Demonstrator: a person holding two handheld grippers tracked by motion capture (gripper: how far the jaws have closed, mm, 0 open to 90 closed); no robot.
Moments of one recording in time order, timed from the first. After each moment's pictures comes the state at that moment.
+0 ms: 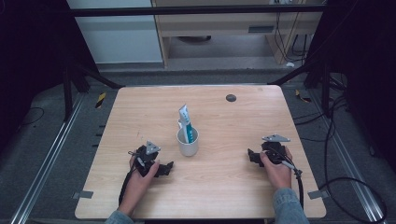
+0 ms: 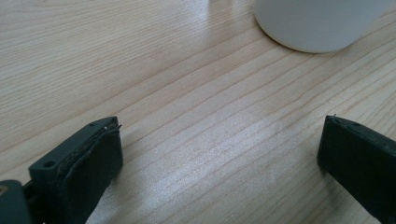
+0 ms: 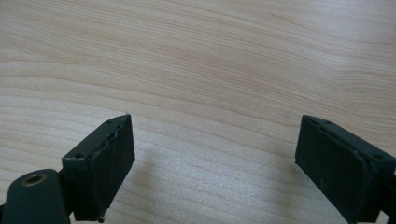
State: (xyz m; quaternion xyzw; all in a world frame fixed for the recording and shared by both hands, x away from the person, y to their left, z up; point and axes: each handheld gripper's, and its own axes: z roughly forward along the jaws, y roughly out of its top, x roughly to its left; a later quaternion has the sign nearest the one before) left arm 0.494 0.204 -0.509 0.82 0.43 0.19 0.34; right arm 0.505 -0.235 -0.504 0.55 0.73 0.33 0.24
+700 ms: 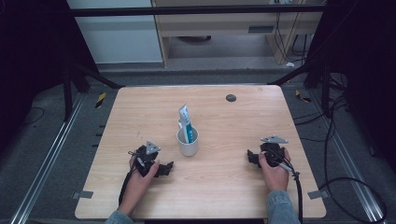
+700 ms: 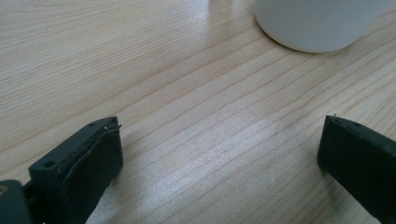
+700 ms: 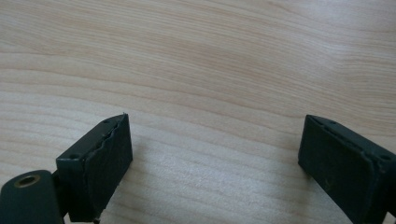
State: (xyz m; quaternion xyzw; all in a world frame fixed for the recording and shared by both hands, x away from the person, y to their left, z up) left arm 0.494 0.204 -0.509 0.82 0.43 0.19 0.34; right arm 0.504 -0.232 -0.511 0.56 0.72 0.32 0.25
